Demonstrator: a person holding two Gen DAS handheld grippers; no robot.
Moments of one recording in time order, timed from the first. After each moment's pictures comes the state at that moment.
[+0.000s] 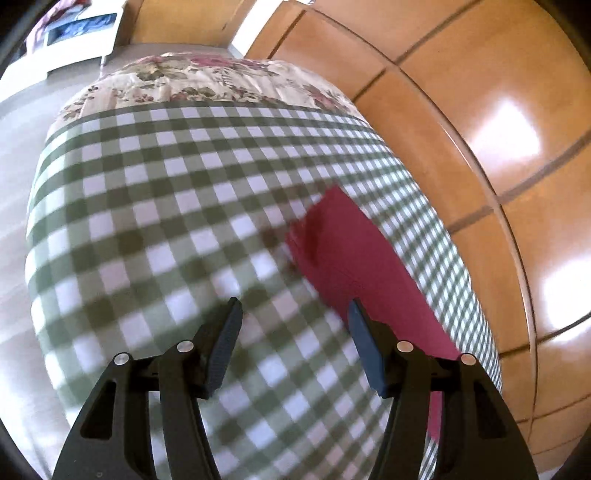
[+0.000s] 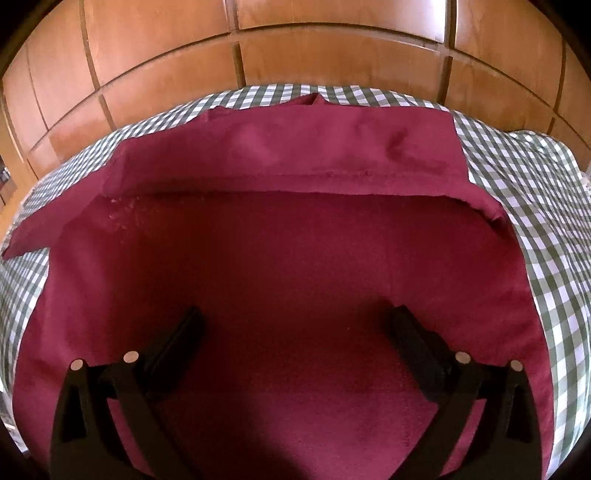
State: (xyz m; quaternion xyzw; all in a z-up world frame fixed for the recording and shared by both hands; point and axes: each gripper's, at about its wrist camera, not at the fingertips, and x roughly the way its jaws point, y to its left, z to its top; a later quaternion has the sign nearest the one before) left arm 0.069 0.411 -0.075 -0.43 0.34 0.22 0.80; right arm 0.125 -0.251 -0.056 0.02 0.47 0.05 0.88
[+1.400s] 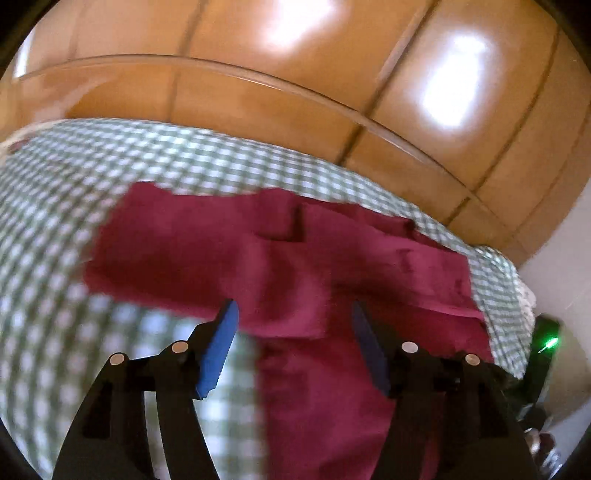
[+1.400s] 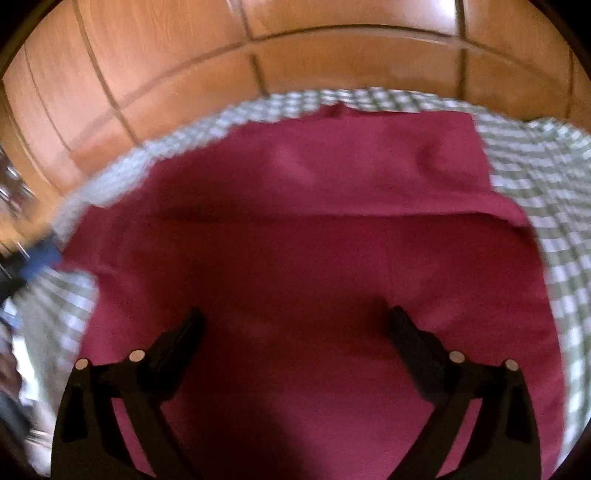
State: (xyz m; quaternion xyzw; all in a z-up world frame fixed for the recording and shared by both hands) left arm 0.116 0.105 -0.020 -0.18 0.38 -0.09 0.90; right arm 0.144 -0.230 -0.024 0.11 0.48 0.13 0.86
